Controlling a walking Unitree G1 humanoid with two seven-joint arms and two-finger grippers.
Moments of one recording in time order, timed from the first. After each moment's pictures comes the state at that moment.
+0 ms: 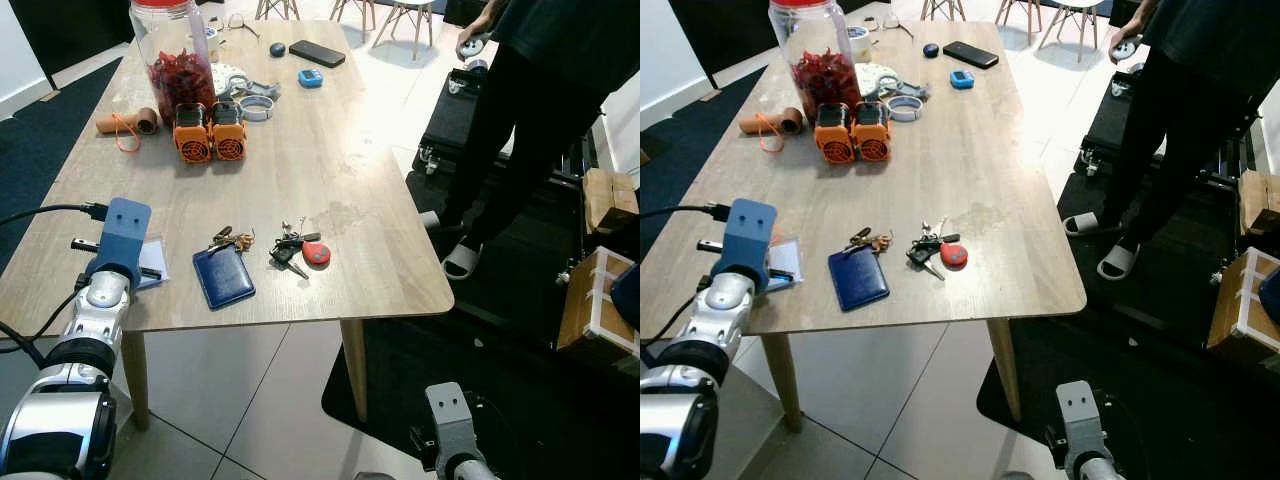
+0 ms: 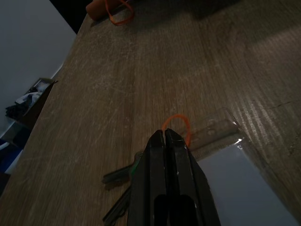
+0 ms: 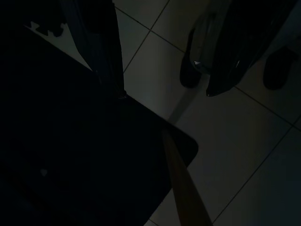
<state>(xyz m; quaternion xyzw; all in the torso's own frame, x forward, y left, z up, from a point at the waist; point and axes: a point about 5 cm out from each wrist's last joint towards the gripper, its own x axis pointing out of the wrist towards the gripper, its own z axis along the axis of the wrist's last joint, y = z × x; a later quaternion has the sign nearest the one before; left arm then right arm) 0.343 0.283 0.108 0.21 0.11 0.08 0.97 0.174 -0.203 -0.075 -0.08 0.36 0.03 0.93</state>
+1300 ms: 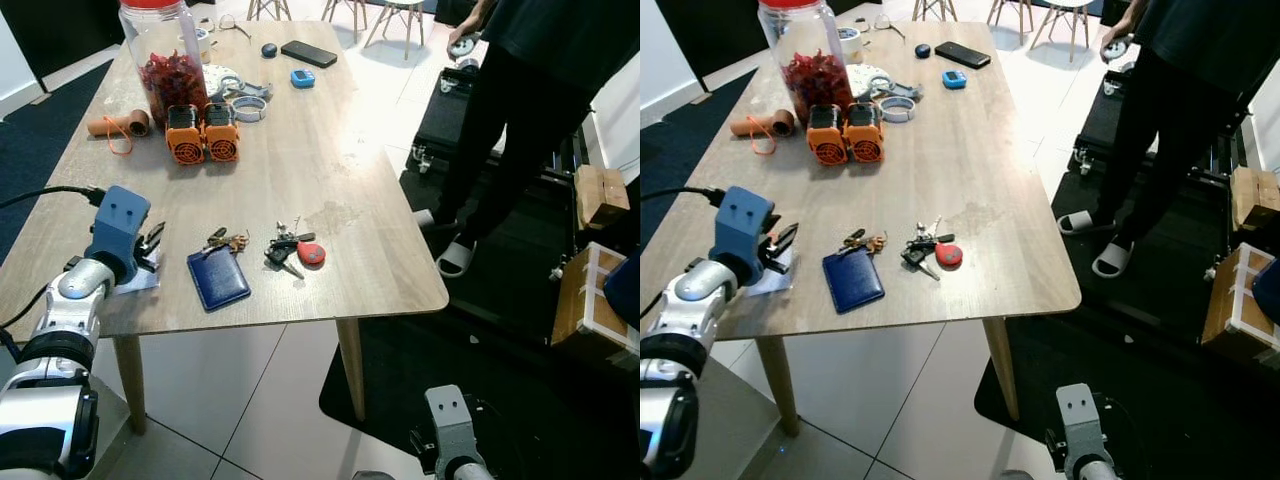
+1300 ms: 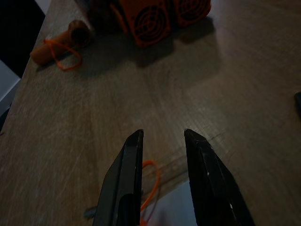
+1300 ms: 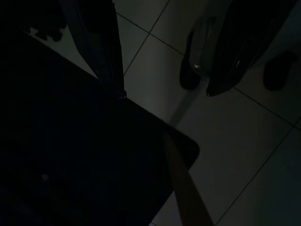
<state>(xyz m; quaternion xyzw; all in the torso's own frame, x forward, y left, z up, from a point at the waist) 0.342 0.291 0.131 0.18 0.06 -0.07 0.98 0.172 -0.202 -0.076 -0.08 0.36 0.03 0.93</state>
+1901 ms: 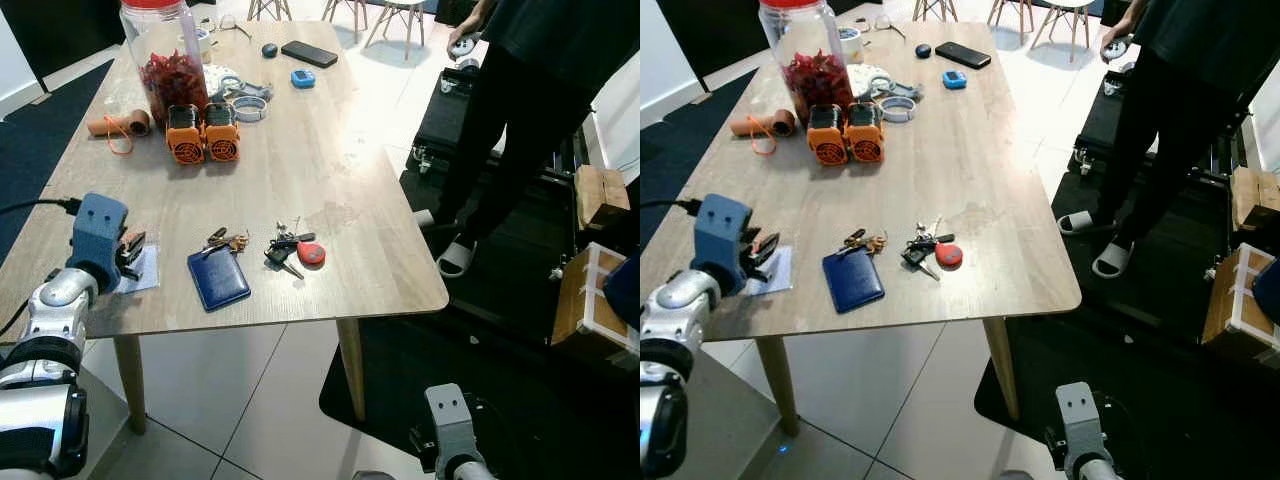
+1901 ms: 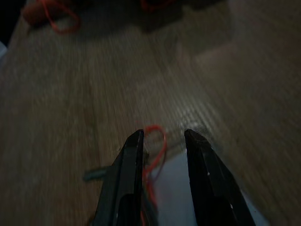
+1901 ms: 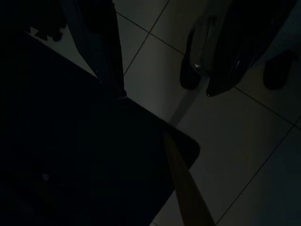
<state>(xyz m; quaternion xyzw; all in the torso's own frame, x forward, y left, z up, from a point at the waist) 0.330 0.309 0.116 0.14 0.11 -0.06 0.98 0.172 -0.202 -0.076 -0.08 0.36 0.03 0.93</state>
